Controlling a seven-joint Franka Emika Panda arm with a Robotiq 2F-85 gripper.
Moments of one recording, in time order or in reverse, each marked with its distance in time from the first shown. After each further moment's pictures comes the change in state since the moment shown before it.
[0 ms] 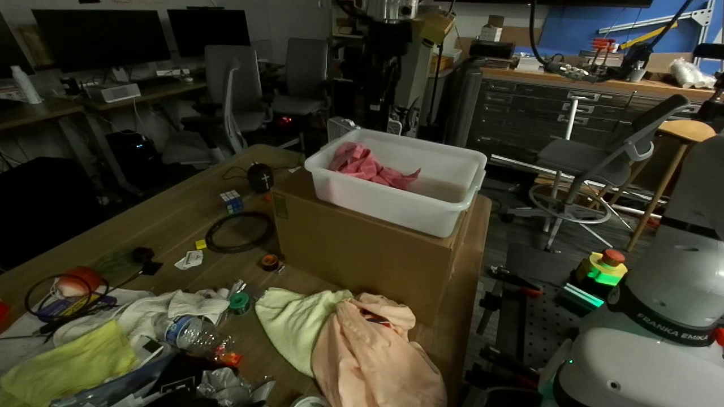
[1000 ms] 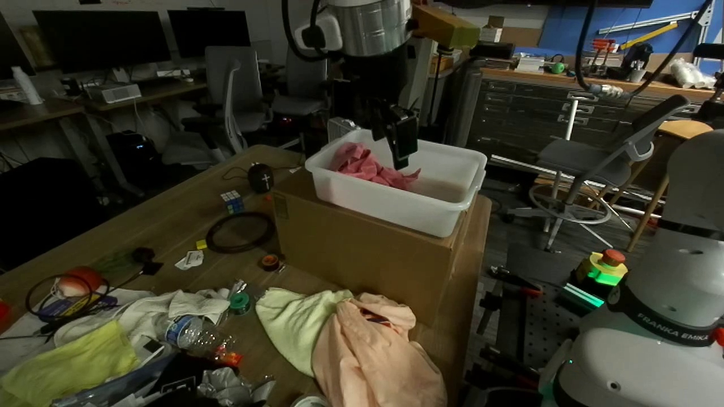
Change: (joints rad) arm 0.208 -0.050 0.220 -0.052 -0.194 -0.246 -0.241
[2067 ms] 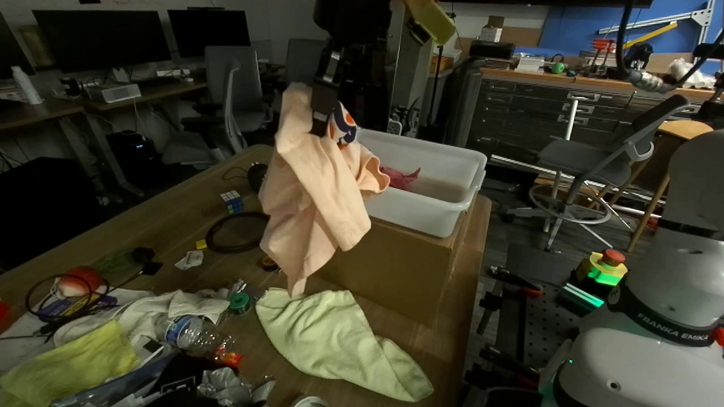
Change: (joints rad) arm -0.016 -0.100 -0.011 -0.070 0.296 0.476 0.296
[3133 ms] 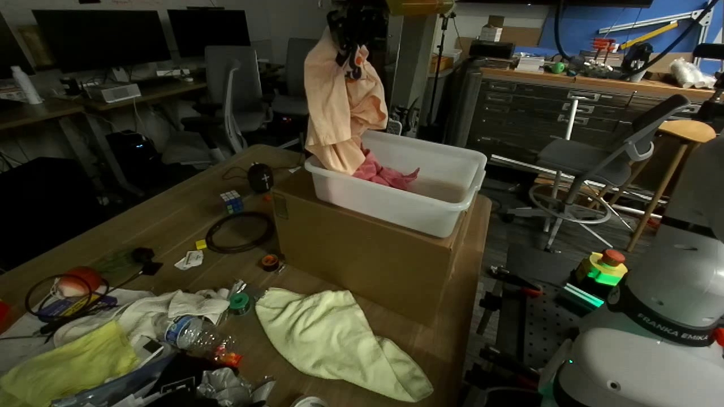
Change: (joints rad) arm -0.238 0.045 -0.106 0.071 -0.239 0.168 0.505
